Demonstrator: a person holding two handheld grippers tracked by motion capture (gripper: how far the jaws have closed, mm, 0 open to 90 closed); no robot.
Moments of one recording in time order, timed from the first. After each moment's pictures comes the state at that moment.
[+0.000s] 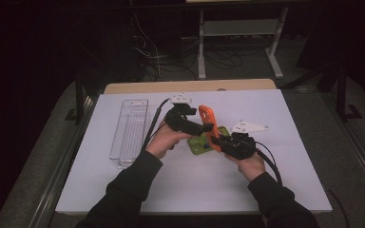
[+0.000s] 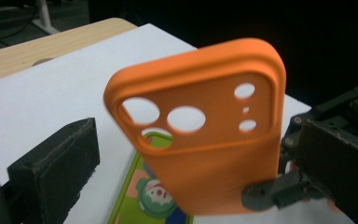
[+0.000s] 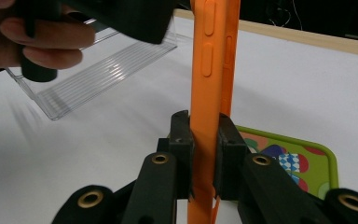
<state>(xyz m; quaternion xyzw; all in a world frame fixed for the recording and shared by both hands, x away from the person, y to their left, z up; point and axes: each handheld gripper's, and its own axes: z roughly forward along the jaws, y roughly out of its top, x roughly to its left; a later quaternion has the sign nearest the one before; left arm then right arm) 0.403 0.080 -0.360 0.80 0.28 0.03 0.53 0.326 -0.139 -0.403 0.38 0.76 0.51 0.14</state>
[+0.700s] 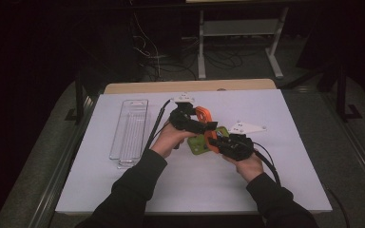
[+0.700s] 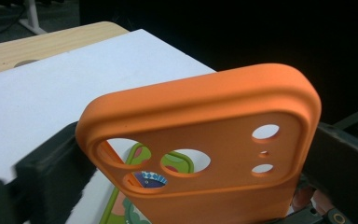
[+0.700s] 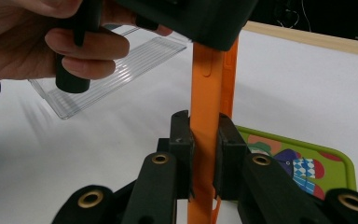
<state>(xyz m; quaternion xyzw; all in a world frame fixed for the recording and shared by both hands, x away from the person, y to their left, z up) 0.411 0.073 -0.368 0.79 0.28 0.01 0.54 0.324 -0.133 -0.403 0.37 0.76 0.51 0.13</state>
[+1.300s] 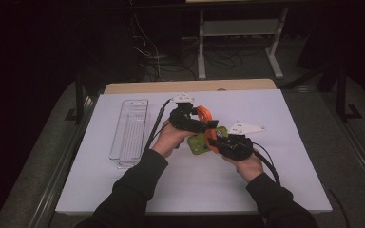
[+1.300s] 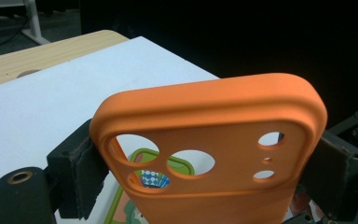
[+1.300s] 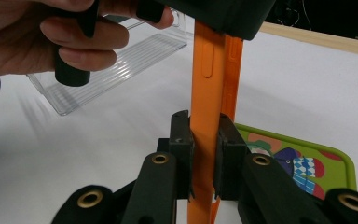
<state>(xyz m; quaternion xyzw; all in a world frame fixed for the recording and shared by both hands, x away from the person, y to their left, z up) 0.408 0.072 -0.364 0.79 0.28 0.02 0.55 0.324 -0.132 -0.404 0.36 0.77 0.51 0.13</state>
